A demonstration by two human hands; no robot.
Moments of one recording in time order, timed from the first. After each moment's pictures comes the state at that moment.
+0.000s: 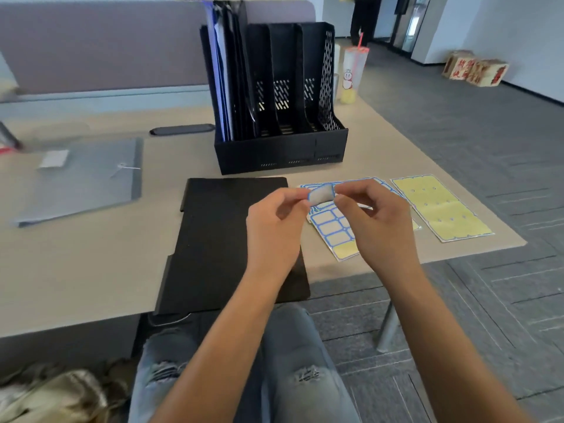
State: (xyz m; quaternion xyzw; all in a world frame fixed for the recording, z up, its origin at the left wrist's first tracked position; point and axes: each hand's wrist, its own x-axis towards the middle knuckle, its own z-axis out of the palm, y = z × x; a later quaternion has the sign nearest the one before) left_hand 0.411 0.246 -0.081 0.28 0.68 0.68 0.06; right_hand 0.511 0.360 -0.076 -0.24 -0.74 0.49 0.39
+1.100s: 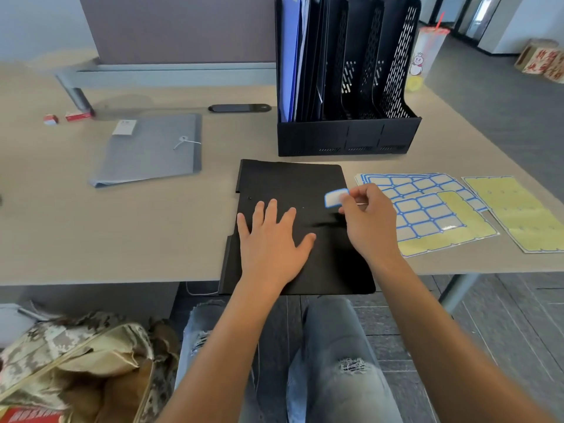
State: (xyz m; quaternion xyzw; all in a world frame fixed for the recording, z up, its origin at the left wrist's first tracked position) left_hand 0.344 0.167 -0.154 0.30 0.95 0.12 0.00; right_hand 0.413 0.322 -0.138 -0.33 -0.77 0.45 0.31
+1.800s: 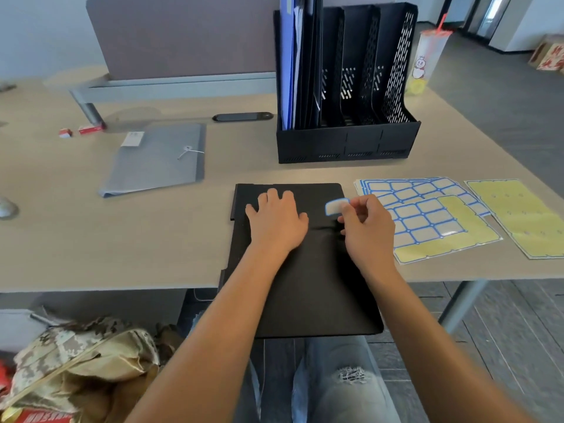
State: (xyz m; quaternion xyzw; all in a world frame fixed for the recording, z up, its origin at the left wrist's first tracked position) left_hand 0.307 0.213 -0.130 0.27 0.95 0.14 0.02; right_hand 0.414 0.329 -0.156 -0.33 -0.74 0.49 0.33
